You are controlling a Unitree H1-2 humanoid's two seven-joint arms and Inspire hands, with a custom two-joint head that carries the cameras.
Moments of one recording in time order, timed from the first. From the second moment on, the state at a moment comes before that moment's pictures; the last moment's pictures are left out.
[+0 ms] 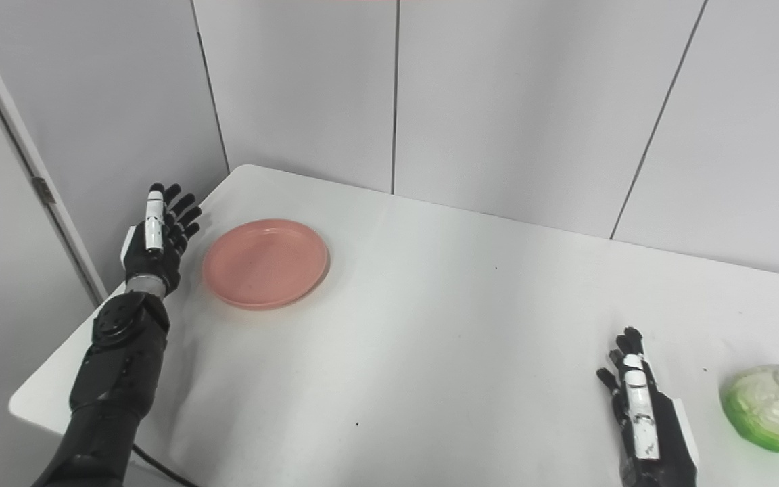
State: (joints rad) left arm -0.44 0.34 0.45 0.52 -0.36 0.02 0.06; right arm -0.18 -0.09 -0.01 0.04 0.14 0.07 0.15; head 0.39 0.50
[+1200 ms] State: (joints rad) left arm -0.47 0.27 0.34 0.61 -0.33 -0.07 0.03; right arm -0.17 -0.09 0.00 0.02 0.14 0.08 0.15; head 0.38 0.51
